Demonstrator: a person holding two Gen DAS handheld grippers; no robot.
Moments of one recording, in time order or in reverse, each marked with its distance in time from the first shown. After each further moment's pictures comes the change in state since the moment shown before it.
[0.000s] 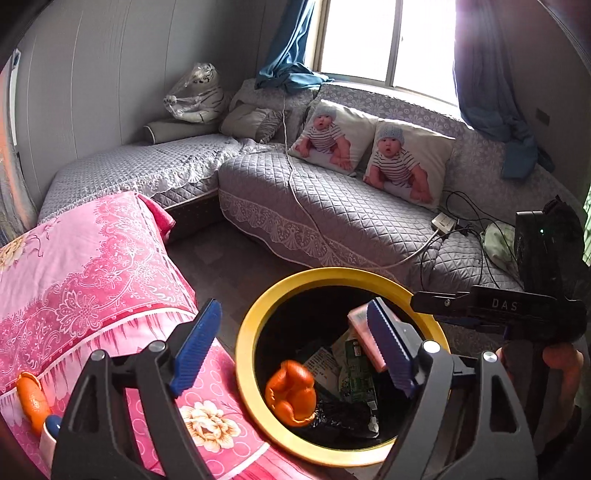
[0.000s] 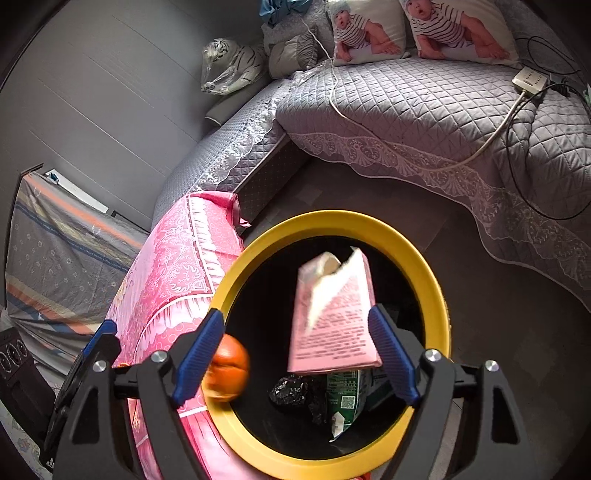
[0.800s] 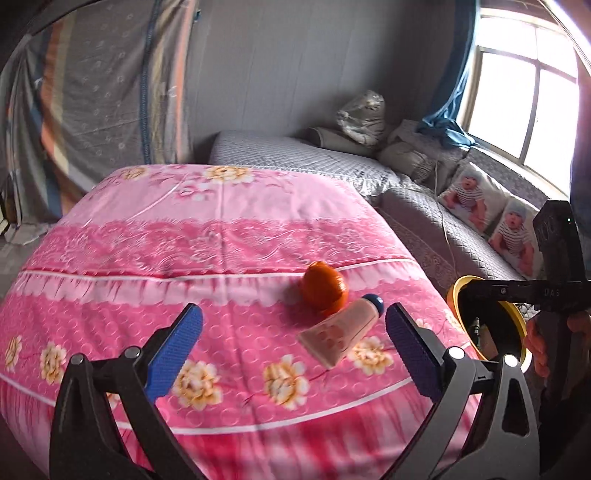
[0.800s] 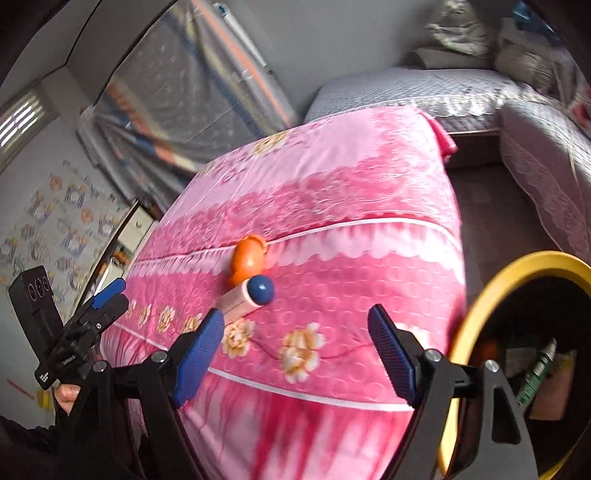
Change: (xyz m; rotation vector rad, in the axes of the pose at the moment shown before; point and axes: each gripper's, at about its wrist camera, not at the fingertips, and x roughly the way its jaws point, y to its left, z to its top) left arm -0.234 0.205 -0.134 -0.395 -0.101 0.429; right arm 0.080 0.290 -0.131 -0.765 0.339 0.323
